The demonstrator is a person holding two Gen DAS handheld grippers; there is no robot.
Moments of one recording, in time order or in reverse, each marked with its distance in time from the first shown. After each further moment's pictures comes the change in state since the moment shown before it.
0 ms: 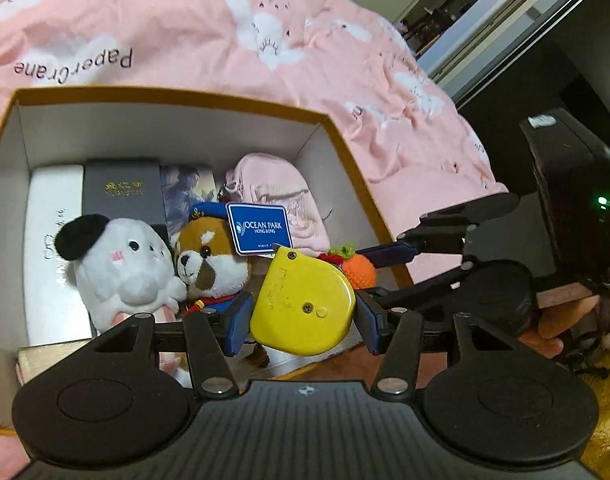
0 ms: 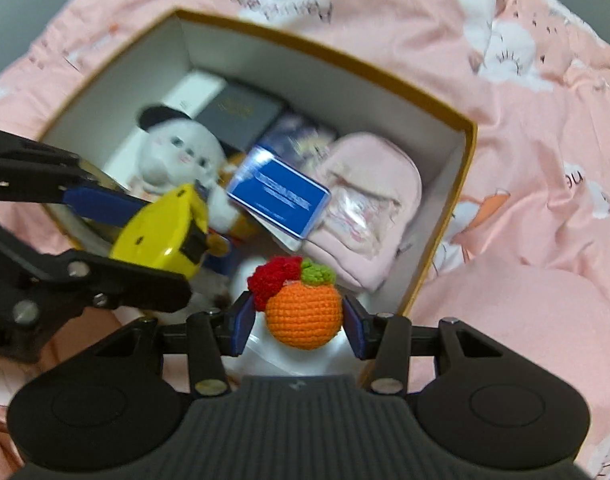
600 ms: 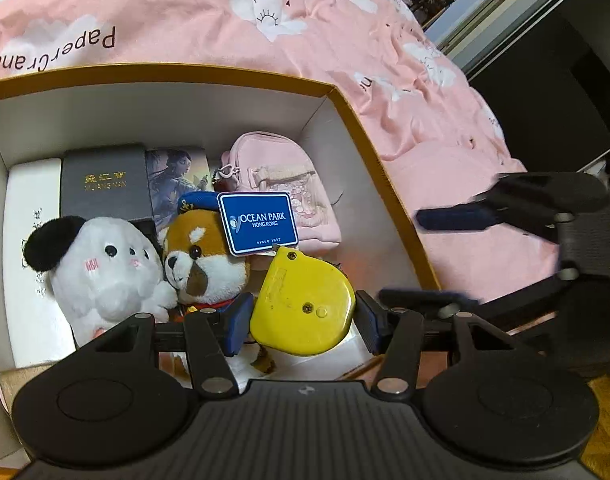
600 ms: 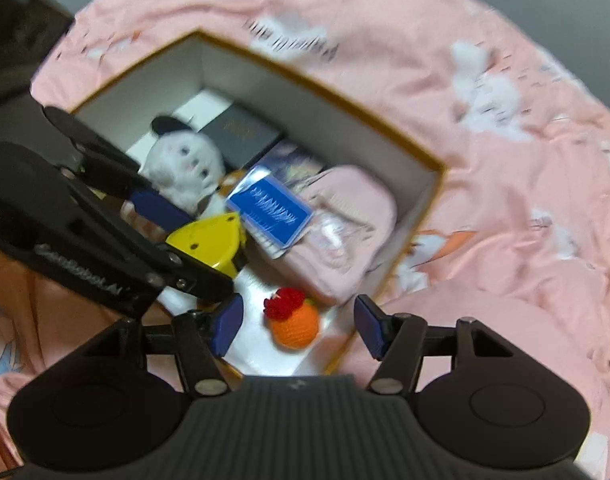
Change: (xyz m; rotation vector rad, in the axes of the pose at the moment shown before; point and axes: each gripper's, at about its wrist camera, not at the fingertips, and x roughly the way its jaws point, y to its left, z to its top) left arm 0.029 -0.002 0.006 0.029 0.077 0.042; right arm -0.042 0.004 -0.024 -0.099 -0.158 -0.087
